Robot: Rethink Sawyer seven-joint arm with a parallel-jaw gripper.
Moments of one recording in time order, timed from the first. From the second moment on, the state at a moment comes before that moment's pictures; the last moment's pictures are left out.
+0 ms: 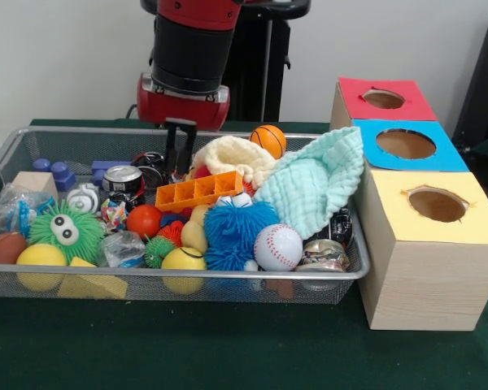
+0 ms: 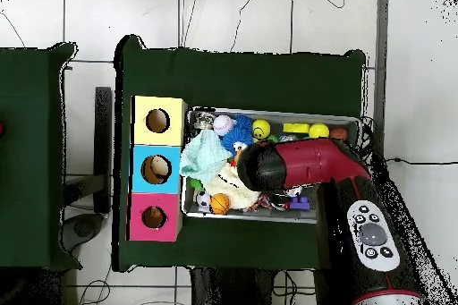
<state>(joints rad) -0.47 -0.69 0.24 1.62 -0.59 0.61 1.83</state>
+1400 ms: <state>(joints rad) -0.60 -0.62 0.35 1.65 -0.62 0.35 1.83</state>
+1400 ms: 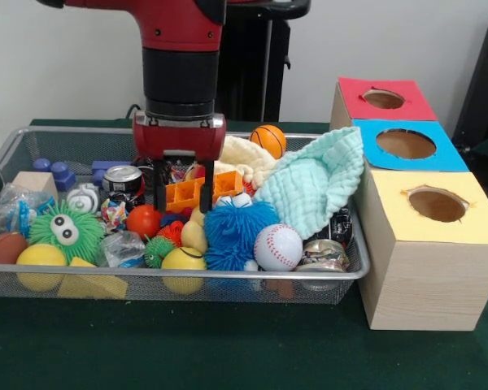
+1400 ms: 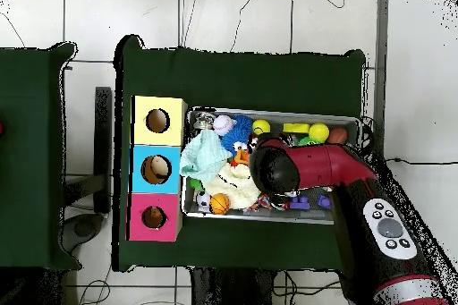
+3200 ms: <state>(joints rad) -0.49 -0.52 0.22 1.66 -0.72 0.12 1.83</state>
